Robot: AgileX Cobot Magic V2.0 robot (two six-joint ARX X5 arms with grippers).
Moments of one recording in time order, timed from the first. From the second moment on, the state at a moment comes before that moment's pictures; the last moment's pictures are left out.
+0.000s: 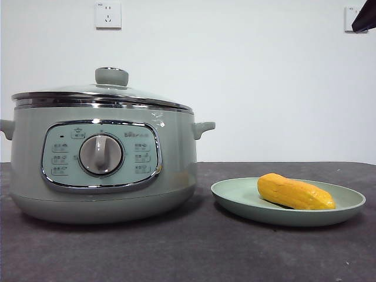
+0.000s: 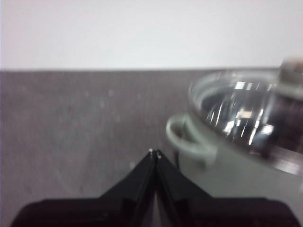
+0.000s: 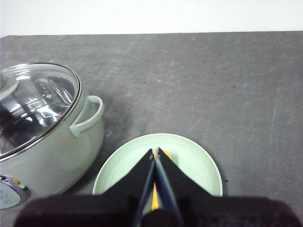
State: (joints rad) left arm -0.08 0.04 0.20 -0.31 -0.04 -0.05; right arm 0.46 0.61 0.62 -0.35 0.08 0.13
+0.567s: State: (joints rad) left arm -0.05 0.00 0.04 -0.25 0.00 -0.05; right arm 0.46 0.61 0.62 -0.36 0.08 0.13
